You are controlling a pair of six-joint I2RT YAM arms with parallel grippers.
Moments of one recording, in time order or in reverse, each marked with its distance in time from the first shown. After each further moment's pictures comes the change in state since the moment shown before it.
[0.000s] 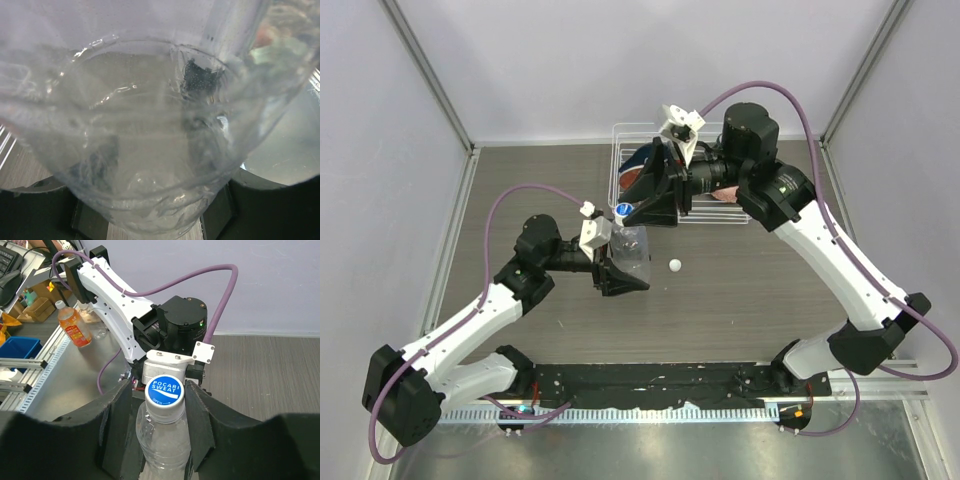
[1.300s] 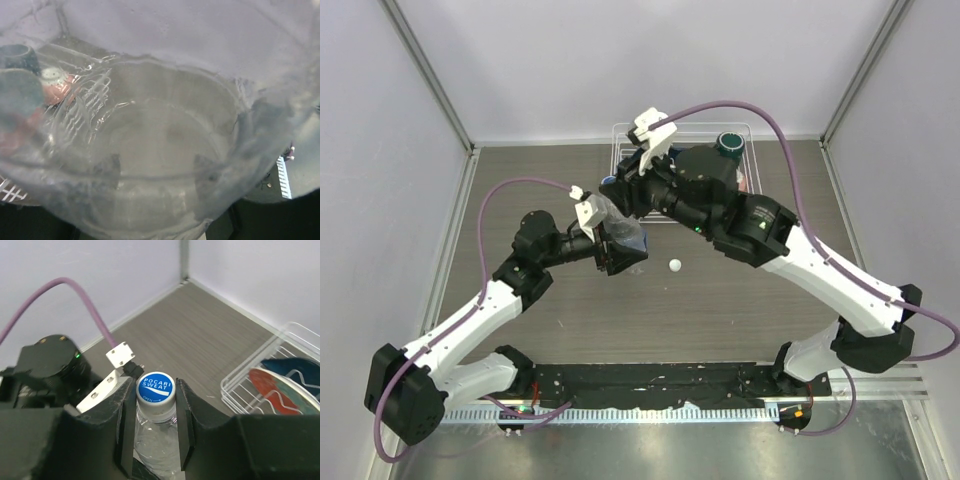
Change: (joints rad) left arm 0.033 0.016 0.007 0.003 -0.274 -0.027; right arm 0.339 -0.004 0.027 -0.089 1.172 0.037
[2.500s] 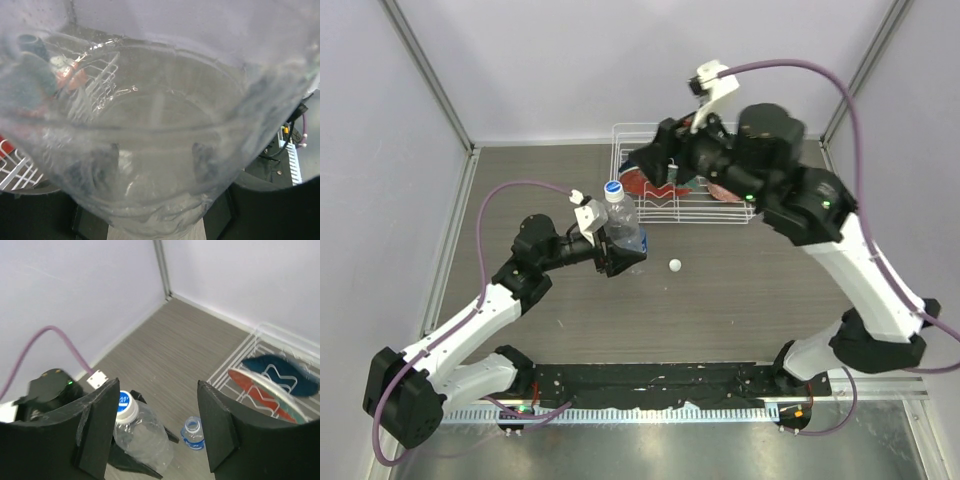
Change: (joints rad) left arm 0.003 -0.022 -0.026 -0.007 -0.064 0.041; right arm -0.058 0.063 0.302 -0.246 0.130 0.102
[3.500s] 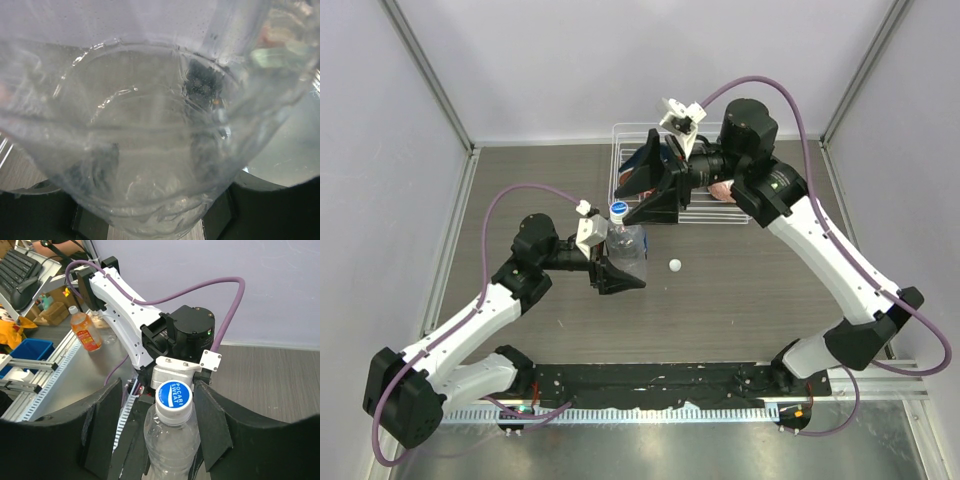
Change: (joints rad) left arm 0.000 0.000 0.009 -0.003 0.360 -0.016; right arm -0.307 -0.037 -0.341 0.455 -1.370 -0.053
